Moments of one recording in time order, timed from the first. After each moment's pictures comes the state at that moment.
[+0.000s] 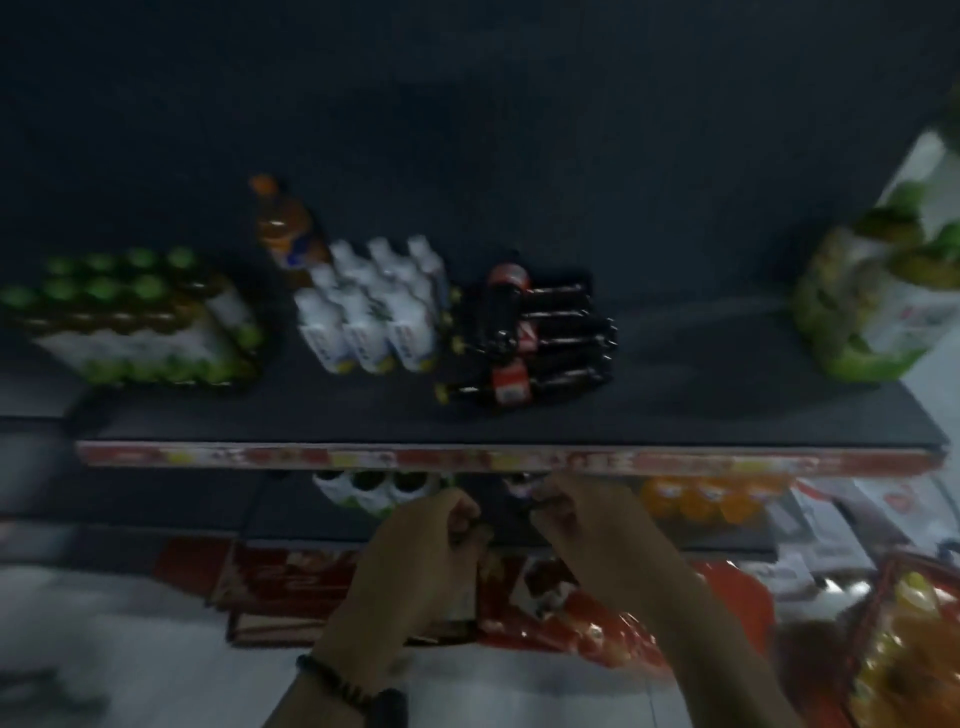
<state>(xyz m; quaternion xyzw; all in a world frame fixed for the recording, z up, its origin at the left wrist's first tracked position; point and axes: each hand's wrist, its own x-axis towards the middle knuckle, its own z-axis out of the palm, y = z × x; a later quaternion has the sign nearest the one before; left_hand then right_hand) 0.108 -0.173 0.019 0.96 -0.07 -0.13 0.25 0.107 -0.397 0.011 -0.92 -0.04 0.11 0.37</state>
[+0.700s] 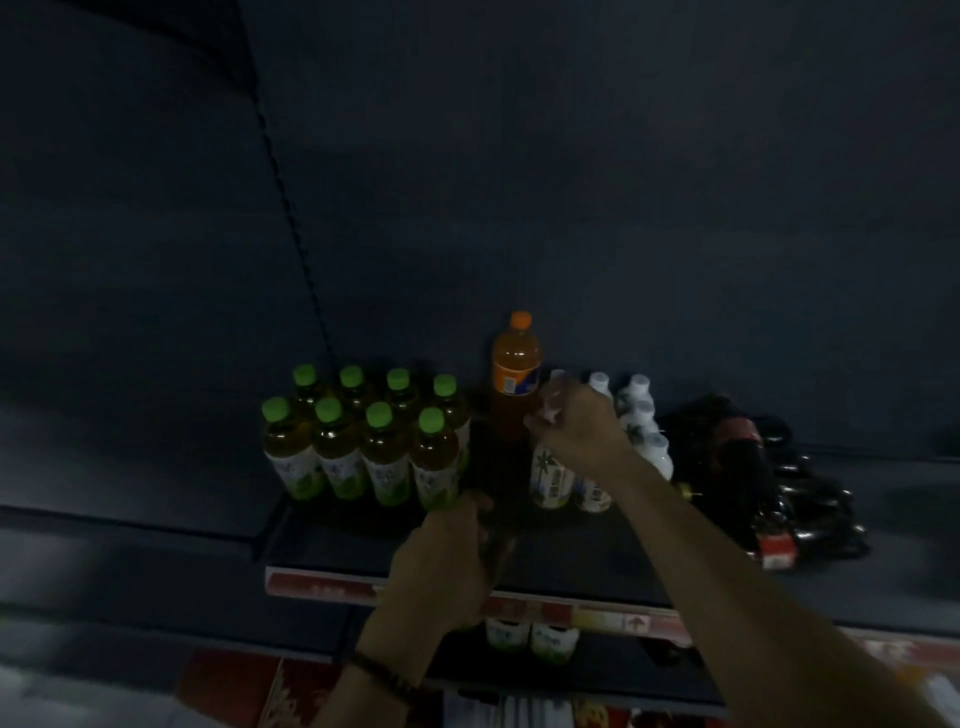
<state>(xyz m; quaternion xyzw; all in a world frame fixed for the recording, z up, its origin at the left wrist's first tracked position) 0.273 0.133 0.093 0.95 -0.05 -0.04 0.29 0.380 -0.064 0.147 -0.95 -0.02 -0.06 0.32</state>
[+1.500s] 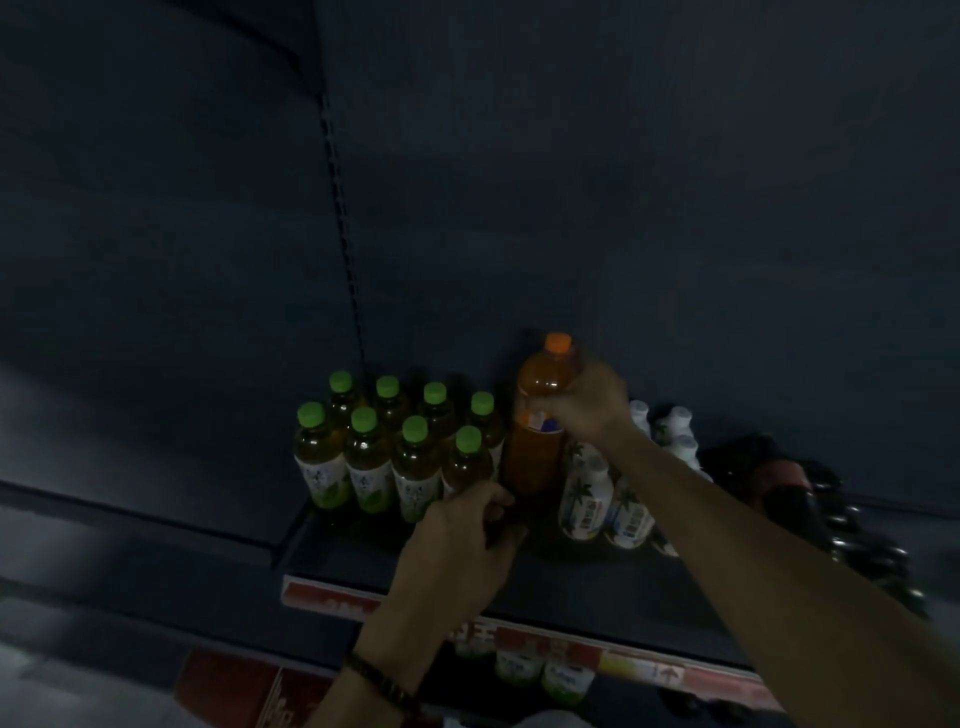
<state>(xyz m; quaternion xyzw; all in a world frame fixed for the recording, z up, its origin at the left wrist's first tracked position) 0.303 0.158 0.099 0.91 -0.07 0.04 0.41 0.455 -0.037 0.156 -0.90 0.01 -0.07 0.42</state>
